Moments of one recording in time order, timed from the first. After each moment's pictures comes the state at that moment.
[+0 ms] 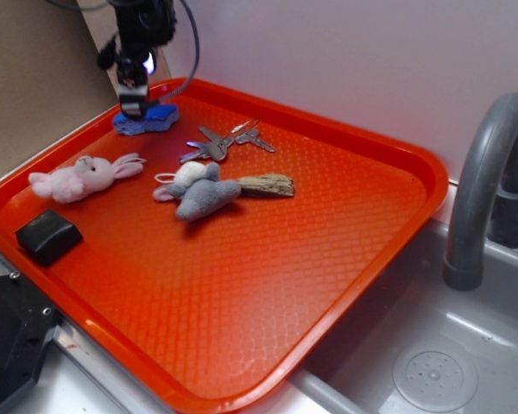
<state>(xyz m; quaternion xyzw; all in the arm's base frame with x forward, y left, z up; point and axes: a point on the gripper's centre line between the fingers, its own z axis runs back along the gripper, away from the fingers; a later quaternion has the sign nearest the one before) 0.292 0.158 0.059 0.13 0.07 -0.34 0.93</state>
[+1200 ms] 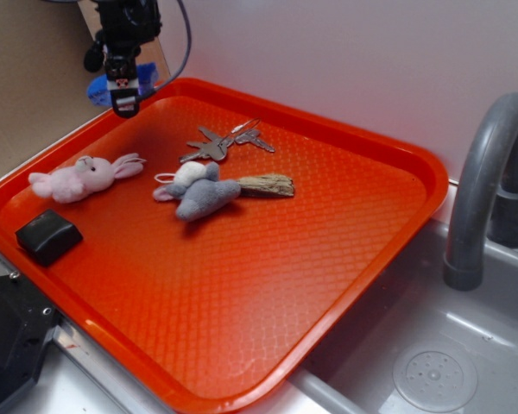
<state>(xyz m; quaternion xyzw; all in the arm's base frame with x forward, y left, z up) 0.274 0.092 0.106 0.13 0.04 -0.26 0.96</state>
